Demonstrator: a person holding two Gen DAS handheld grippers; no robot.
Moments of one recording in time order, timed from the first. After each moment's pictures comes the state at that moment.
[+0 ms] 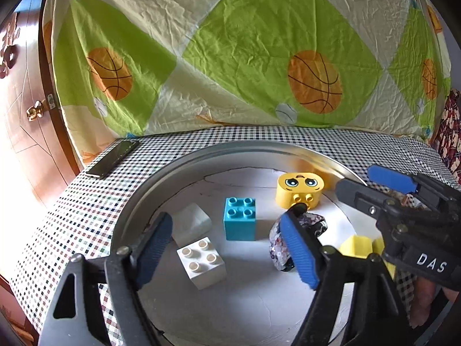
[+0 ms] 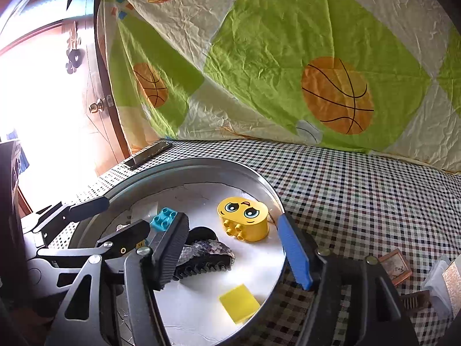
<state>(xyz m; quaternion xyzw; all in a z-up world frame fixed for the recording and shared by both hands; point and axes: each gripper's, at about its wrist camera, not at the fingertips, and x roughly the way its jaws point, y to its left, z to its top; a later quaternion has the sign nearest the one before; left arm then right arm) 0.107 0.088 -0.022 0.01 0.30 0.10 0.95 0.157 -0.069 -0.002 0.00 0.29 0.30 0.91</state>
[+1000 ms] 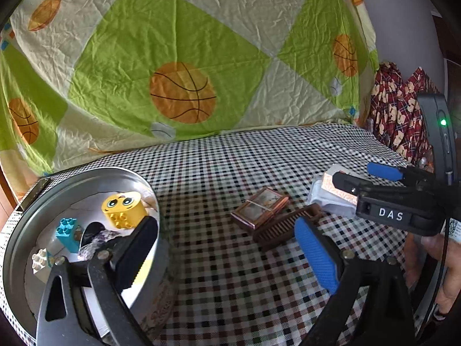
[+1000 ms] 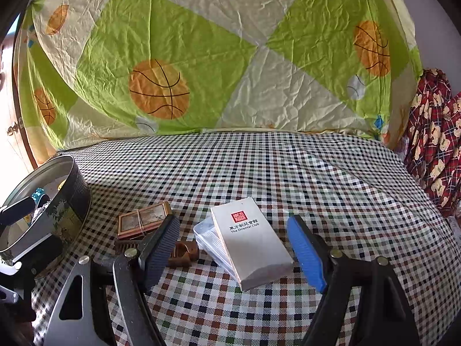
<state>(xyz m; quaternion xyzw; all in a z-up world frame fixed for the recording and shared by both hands) 0.115 -0.099 -0.031 0.05 0.27 -0.06 0.96 0.163 -0.287 -0.029 0.00 0.31 0.08 0.95</state>
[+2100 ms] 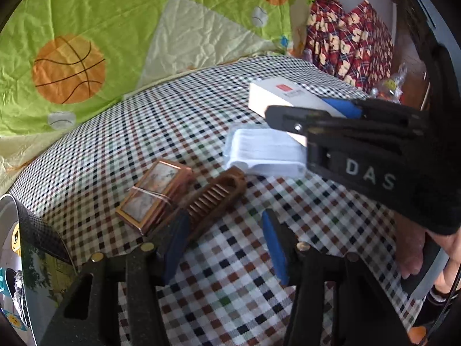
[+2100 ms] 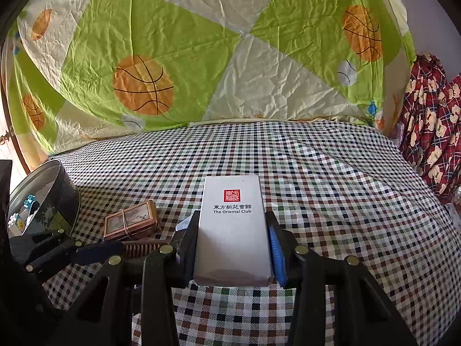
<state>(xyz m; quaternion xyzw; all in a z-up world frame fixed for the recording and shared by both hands) 0.163 -0.178 -0.070 0.14 0.38 -0.22 0.89 0.168 -0.298 -0.027 0.02 0.33 0.06 0.94</state>
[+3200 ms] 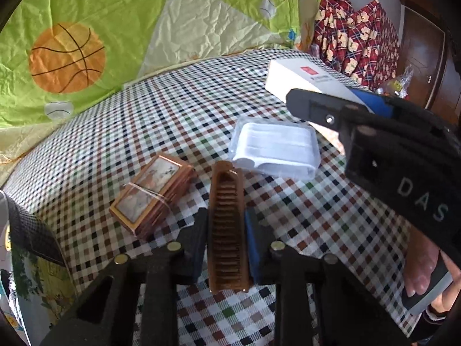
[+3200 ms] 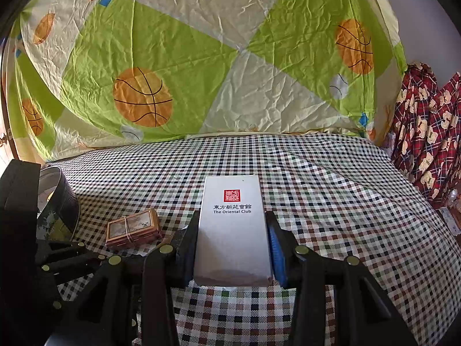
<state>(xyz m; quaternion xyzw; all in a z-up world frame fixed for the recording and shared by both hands) 0.177 -0.181 -0.075 0.13 0.41 -0.20 0.88 0.156 -0.295 -0.023 0.02 0.29 0.04 0.95</state>
